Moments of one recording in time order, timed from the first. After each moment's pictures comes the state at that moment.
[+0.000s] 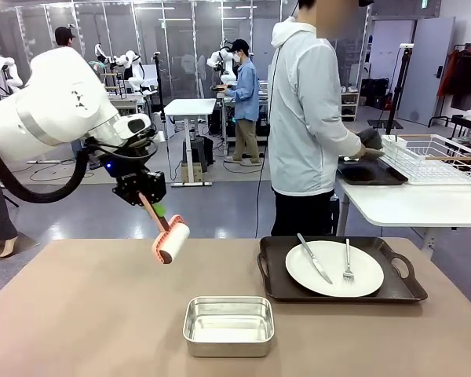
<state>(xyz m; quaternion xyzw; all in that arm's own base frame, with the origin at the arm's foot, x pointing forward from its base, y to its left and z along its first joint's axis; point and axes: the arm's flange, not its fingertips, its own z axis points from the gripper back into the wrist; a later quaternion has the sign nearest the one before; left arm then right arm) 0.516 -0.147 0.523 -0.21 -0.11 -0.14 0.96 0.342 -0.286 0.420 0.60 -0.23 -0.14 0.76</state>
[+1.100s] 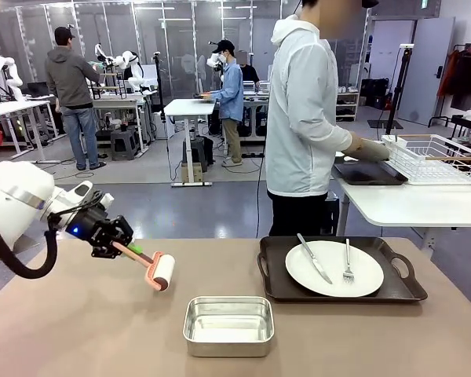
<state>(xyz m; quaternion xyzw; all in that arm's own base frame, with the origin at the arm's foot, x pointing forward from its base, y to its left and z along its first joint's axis) 0.556 -0.022 0.346 -0.43 -0.04 0.01 0.90 0.342 -0.286 0.420 0.60 -0.23 -0.14 0.76</state>
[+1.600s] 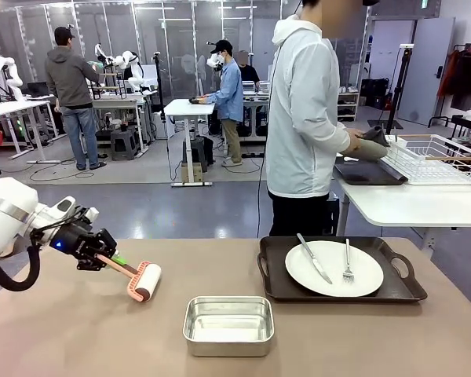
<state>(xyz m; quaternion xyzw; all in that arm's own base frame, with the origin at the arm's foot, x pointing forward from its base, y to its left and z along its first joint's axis) 0.560 0.029 0.306 -0.45 -0.03 0.01 0.89 0.342 -0.286 0.420 0.60 -0.23 -0.14 0.76</state>
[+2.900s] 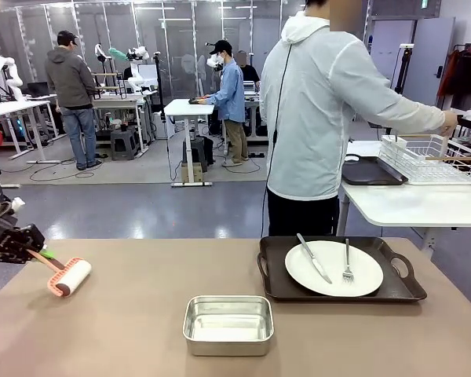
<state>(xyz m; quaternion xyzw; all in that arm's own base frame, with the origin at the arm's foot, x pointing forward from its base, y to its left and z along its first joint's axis) 0.543 0.207 0.337 -0.33 -0.14 0.06 0.93 0.342 -0.286 0.420 0.60 -0.23 -0.14 0.76</state>
